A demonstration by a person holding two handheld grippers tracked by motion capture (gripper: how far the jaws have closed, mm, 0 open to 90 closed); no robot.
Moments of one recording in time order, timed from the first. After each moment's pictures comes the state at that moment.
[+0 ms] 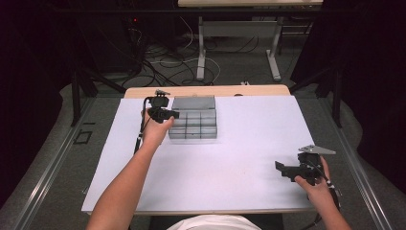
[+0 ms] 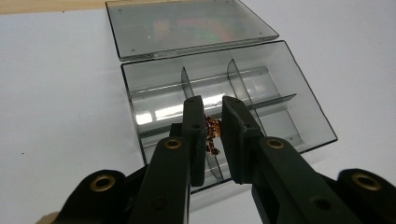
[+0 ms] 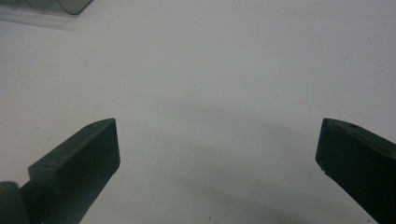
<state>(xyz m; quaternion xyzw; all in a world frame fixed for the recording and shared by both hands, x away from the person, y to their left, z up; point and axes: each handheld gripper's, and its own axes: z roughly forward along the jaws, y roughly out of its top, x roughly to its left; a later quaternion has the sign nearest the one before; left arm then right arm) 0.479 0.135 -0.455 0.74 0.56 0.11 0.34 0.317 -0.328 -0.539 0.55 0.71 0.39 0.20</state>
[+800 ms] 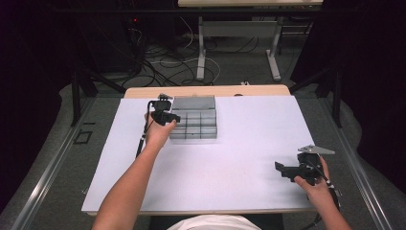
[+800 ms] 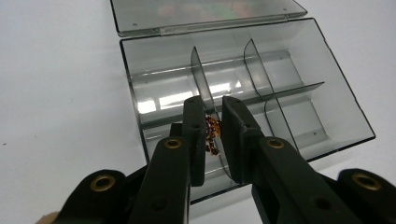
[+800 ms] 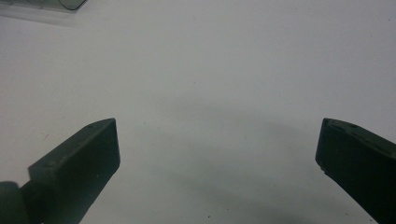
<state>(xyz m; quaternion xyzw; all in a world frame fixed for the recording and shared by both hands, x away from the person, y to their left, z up) 0.489 0.131 -0.480 0.75 0.58 0.10 0.32 0.317 -0.328 -0.540 0.54 0.72 0.39 0.20</state>
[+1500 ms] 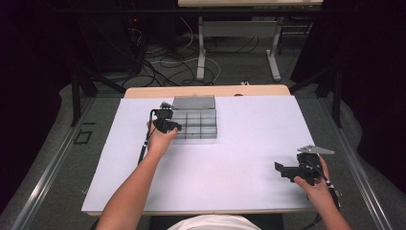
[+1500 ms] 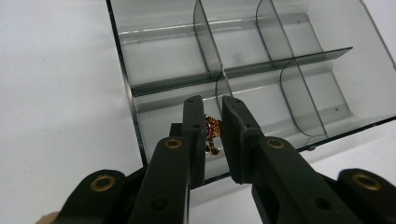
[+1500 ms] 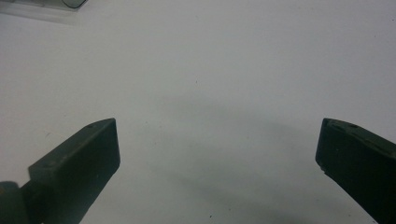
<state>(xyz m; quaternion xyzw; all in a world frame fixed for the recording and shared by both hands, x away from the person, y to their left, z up) 0.483 0.131 -0.514 0.75 0.58 0.07 0.30 0.318 -0.327 -0.541 0.54 0.72 0.39 0.20</state>
